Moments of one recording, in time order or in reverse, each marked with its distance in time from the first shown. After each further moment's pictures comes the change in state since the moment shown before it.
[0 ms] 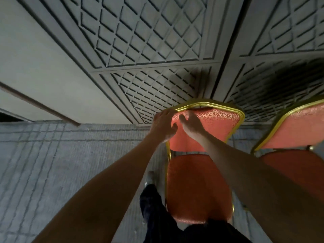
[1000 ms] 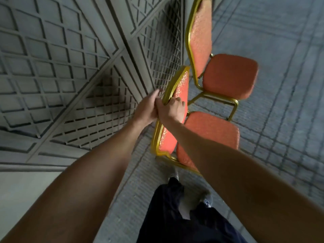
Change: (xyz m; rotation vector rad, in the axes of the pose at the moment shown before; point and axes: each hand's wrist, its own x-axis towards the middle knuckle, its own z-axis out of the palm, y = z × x) left_hand 0.022 -0.045 -0.026 -0.218 -0.470 0.808; right_hand -0.099 -0.088 0.122 0.246 1.113 0.640
